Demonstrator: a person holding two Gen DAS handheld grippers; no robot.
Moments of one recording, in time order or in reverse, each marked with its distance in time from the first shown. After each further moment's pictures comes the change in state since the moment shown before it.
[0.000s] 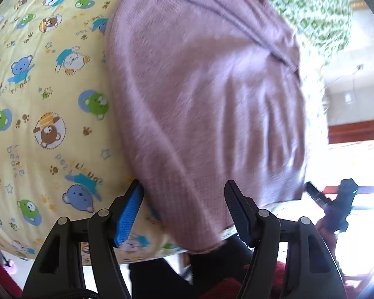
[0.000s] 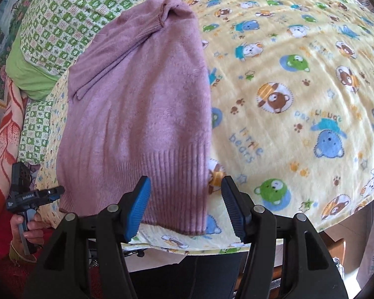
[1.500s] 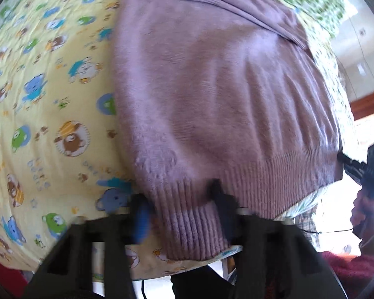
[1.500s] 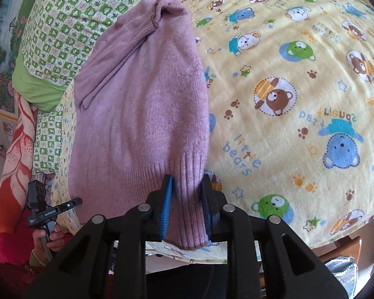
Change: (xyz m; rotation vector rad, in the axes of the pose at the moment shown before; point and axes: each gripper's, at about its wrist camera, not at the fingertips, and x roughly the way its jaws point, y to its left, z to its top) left arm 0.015 0.001 -0.014 0.188 -0.054 0.185; right arm 0.012 -0.024 0.010 0.075 0.019 0.111
